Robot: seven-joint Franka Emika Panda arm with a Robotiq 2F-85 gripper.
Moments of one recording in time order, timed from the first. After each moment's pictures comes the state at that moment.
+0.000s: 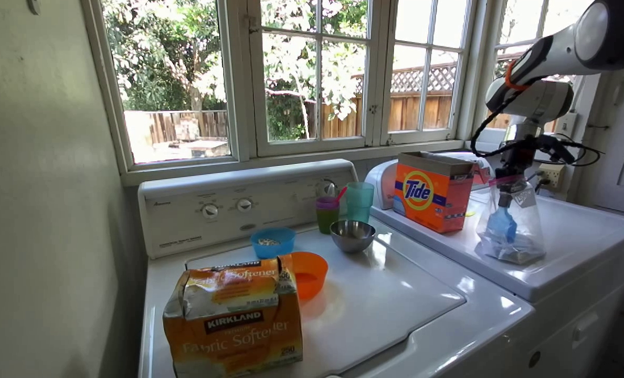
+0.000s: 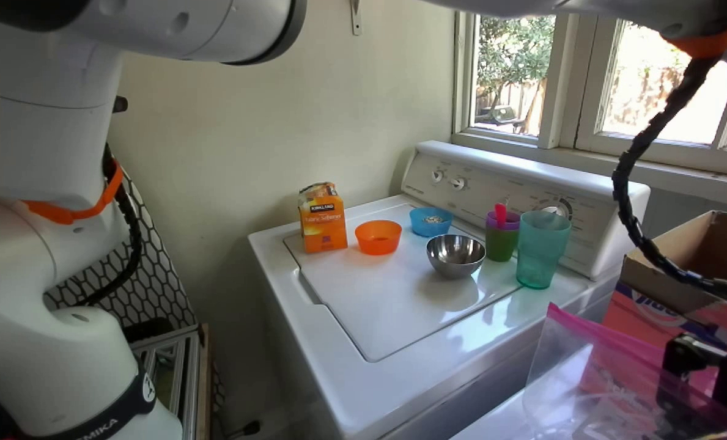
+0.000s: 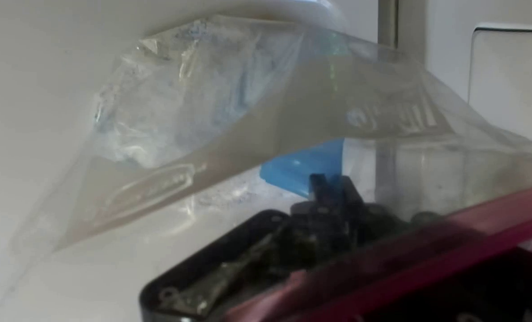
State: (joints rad) arm -0.57 0.63 -0.17 -1.39 0.28 1.54 -0.86
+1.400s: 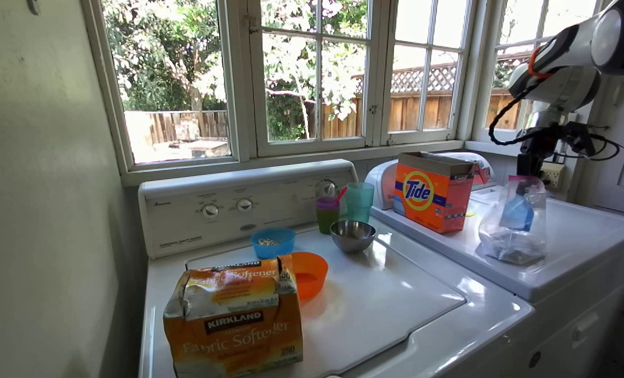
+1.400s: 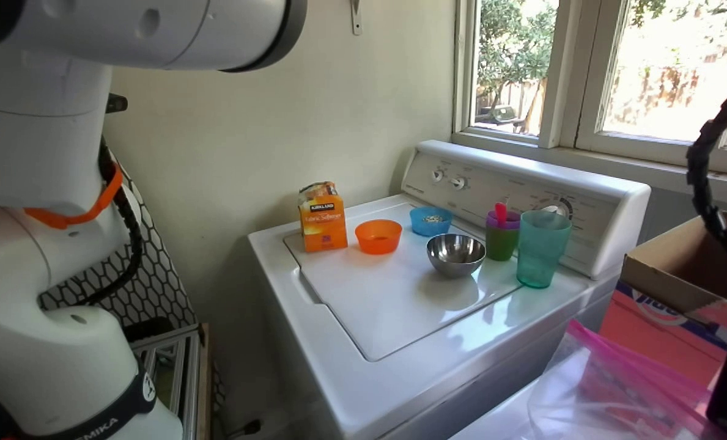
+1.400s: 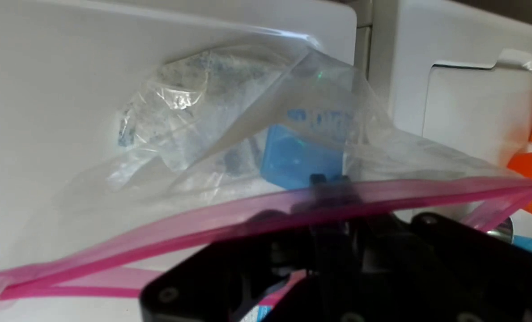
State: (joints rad) arm -0.68 0.65 -0.14 -1.26 0.30 1.38 -0.98
